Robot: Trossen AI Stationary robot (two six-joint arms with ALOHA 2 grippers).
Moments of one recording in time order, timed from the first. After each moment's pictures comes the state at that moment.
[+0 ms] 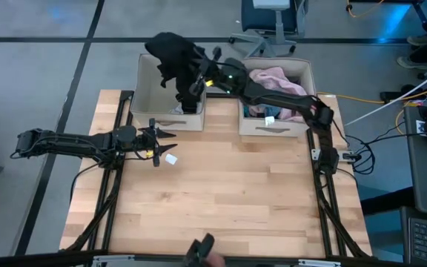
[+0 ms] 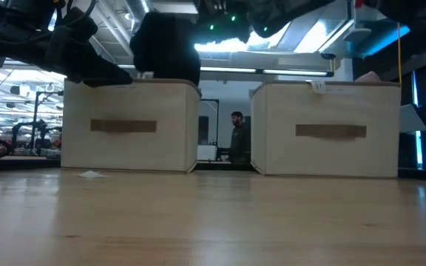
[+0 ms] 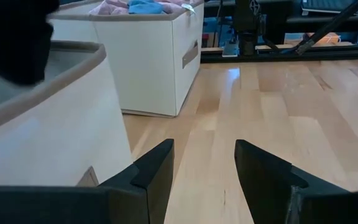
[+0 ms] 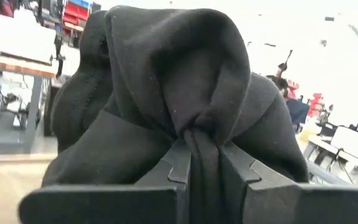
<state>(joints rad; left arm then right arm) 0.10 0.63 0.20 0.22 -0.16 0.09 -0.40 2.04 1.82 0.36 0.10 -0.34</state>
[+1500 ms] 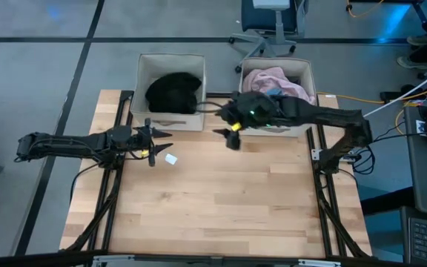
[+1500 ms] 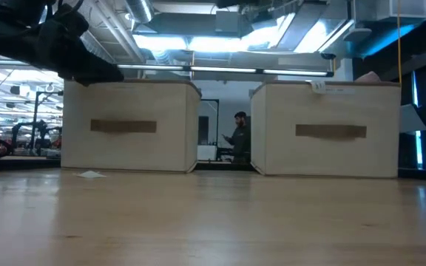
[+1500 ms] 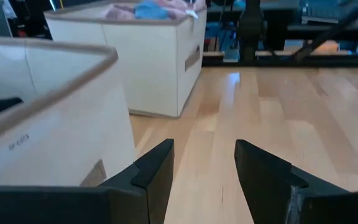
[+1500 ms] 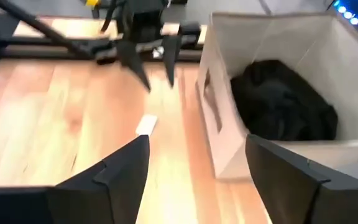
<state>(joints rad) 0.10 0.49 0.20 0.09 -0.16 0.07 -0.06 1.64 1.79 -0.72 0.09 -0.08</state>
